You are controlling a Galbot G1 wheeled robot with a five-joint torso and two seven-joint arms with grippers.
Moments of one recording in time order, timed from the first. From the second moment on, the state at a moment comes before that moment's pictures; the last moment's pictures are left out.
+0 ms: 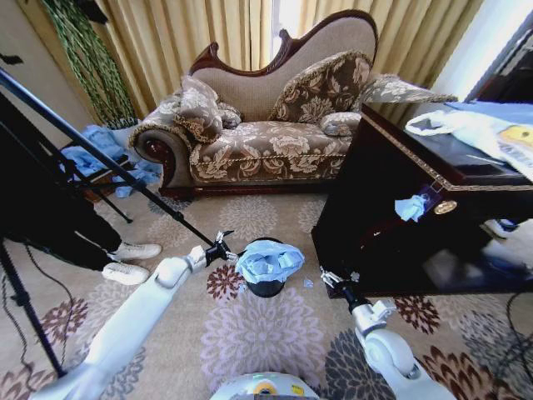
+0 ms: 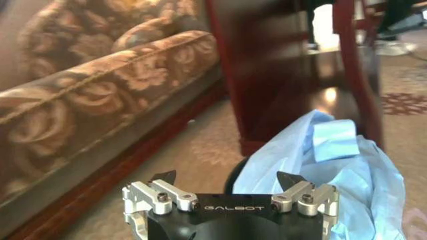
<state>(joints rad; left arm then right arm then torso) 0.72 -0.96 -0.07 -1.42 -0.18 -0.07 0.60 -1.45 1.07 0.40 1.92 0.68 0.11 0.01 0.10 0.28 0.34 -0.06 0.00</state>
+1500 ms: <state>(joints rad) 0.53 -1.04 0.04 -1.11 -0.16 -0.12 0.73 -1.42 1.10 0.34 1.83 0.60 0.14 0.02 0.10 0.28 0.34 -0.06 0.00</state>
